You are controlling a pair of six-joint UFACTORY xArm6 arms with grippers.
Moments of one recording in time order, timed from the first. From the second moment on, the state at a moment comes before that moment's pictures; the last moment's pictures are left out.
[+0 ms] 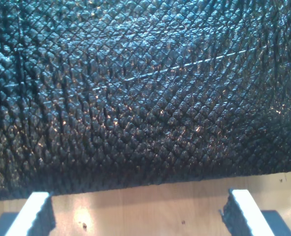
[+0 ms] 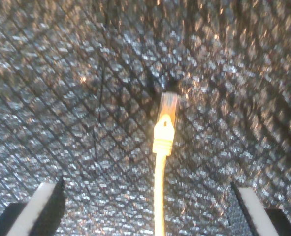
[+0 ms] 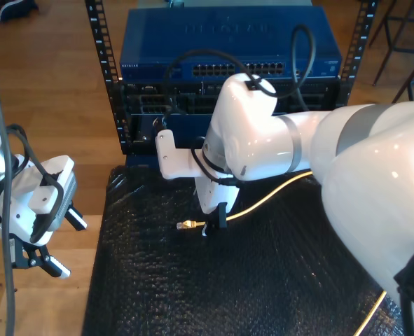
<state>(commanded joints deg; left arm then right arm) 17.3 -19.2 -45.1 -21.6 80.5 -244.7 32.0 13.5 -64.9 10.1 45.6 -74.1</state>
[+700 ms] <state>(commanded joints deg) 17.3 -19.2 -45.1 -21.6 80.5 -244.7 34.2 18.7 -68.5 6.7 45.6 -66.4</state>
